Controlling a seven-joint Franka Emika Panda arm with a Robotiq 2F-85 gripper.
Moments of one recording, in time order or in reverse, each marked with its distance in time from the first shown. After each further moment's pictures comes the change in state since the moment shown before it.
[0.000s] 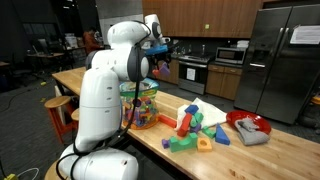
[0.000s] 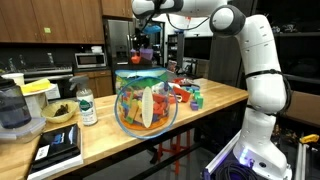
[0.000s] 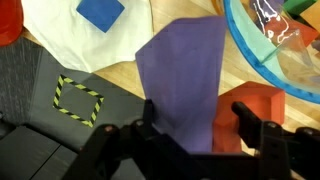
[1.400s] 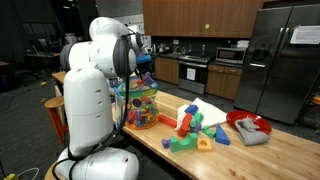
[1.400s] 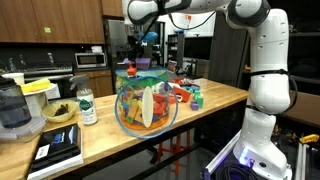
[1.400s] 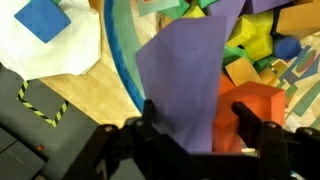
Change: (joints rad) arm 0.104 -0.182 0.072 -0.373 -0.007 0.106 0.020
